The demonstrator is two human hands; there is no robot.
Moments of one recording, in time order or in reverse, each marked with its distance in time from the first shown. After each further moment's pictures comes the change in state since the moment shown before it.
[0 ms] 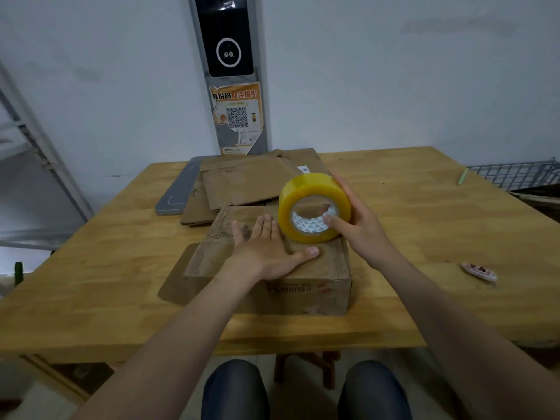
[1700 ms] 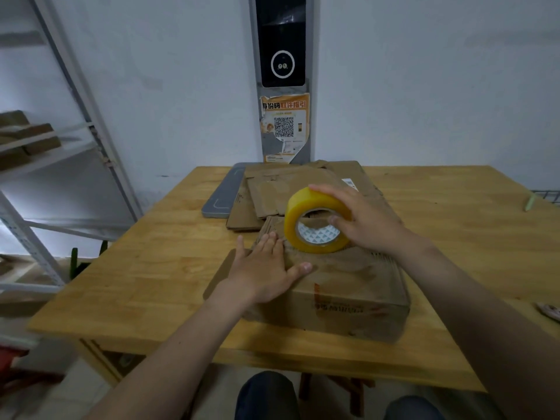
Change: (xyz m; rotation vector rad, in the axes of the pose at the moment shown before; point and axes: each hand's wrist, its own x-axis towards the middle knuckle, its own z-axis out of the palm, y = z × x) left_hand -0.026 -0.089 0.006 -0.012 0.073 -0.041; right_hand 0.074 -0.047 0.064 -0.525 -0.363 -0.202
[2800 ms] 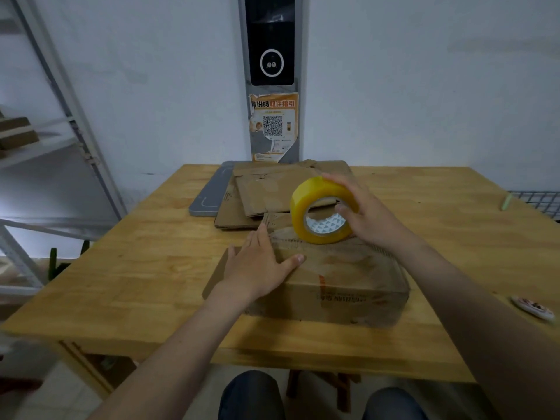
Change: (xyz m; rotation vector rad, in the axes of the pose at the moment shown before) left_hand 0.009 0.006 0.012 -0.245 0.143 -0.065; right_hand -0.016 0.015 -0.011 0.101 0.134 0.074
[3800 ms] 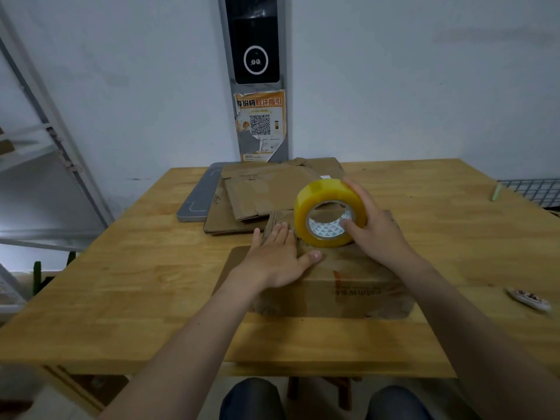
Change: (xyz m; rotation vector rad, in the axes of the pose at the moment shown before) left_hand 0.037 0.035 -0.002 0.127 -0.189 0.205; right_hand -0.029 0.014 0.006 0.016 0.174 0.187
